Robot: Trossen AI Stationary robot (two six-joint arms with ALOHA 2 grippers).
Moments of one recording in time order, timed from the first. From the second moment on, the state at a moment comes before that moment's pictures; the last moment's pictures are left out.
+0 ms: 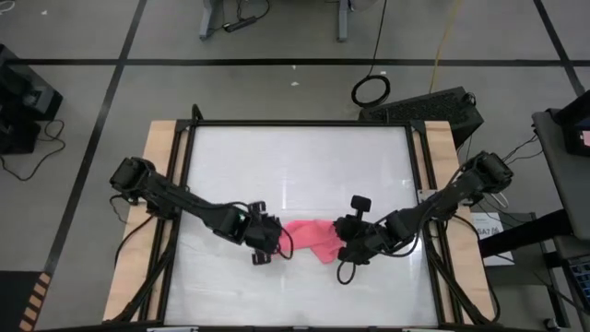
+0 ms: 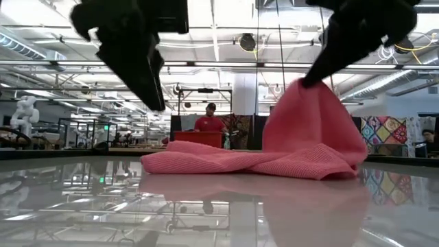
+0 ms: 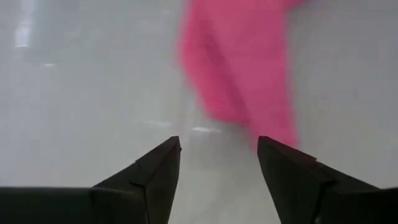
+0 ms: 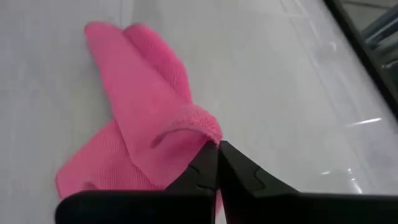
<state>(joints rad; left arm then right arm) -0.36 1.69 1.17 -0.67 -0.29 -0.41 0.50 1.51 0.98 -0.54 0.67 0.51</state>
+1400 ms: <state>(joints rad) -0.33 1.68 0.84 -0.10 0.06 -0.60 0.50 1.50 0.93 -0.48 0.65 0.47</state>
